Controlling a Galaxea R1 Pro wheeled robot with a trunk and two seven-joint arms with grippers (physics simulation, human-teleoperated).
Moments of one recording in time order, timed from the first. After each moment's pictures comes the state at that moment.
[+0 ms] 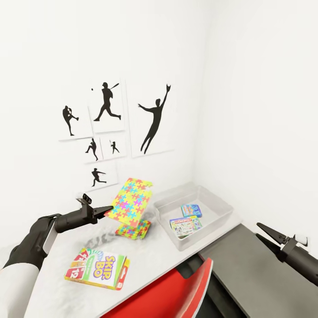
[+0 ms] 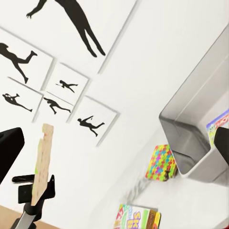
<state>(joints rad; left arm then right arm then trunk) -0.69 0.24 0.20 -0.87 0.22 1.01 -1.57 -0.11 -0.20 -0.64 -1.58 -0.92 1.04 0.69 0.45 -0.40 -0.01</state>
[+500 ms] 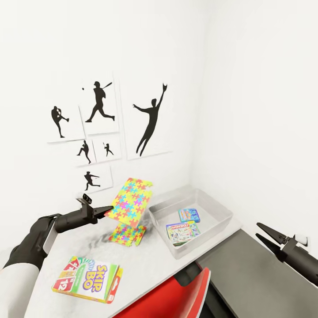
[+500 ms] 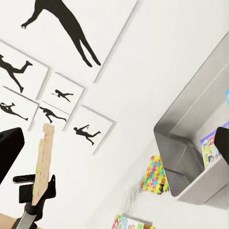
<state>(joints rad) -0.69 0.24 0.20 -0.87 0.22 1.01 -1.57 -0.11 -0.20 -0.64 -1.58 -0.92 1.04 0.69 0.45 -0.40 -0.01</state>
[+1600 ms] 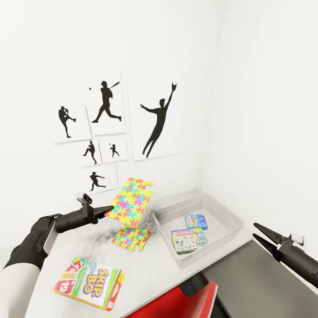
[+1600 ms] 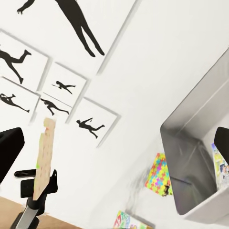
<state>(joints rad) -0.69 0.23 0.20 -0.87 0.22 1.01 -1.57 -0.11 -0.20 -0.62 -1.58 -0.92 1.04 0.70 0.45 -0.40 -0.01</state>
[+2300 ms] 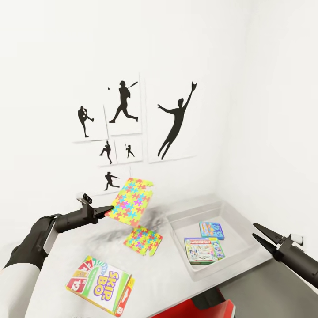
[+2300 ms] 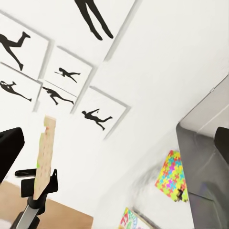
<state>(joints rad) -0.69 0.23 0.20 -0.87 0.22 1.01 -1.57 -0.11 -0.20 -0.61 -1.58 -0.92 1.04 0.70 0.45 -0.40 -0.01</state>
